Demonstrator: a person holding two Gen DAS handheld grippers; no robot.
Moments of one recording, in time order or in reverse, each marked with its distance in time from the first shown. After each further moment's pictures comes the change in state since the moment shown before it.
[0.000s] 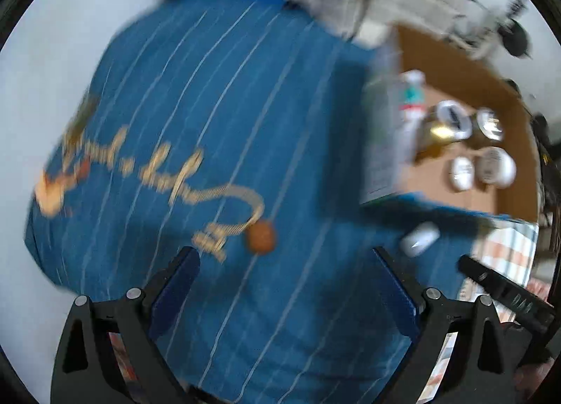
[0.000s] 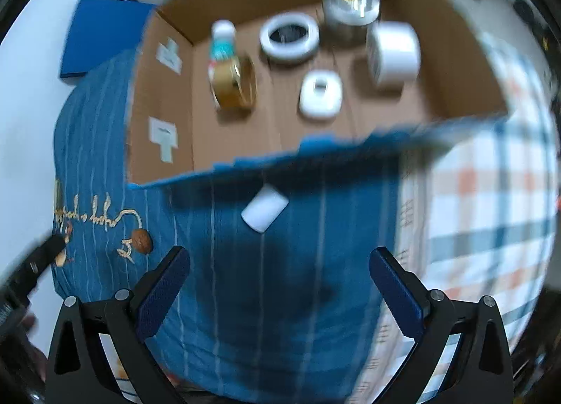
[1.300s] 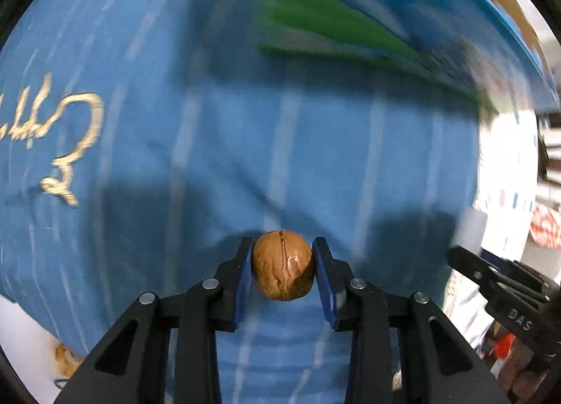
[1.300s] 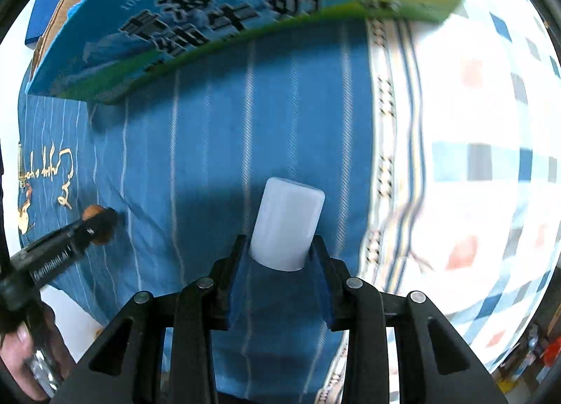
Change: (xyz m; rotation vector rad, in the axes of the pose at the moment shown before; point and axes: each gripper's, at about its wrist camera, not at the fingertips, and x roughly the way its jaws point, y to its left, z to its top) left arm 0.111 -0.121 -0.103 0.254 0.247 -0.137; right arm 0.062 -0.074 -0.095 -0.023 0.124 -0.071
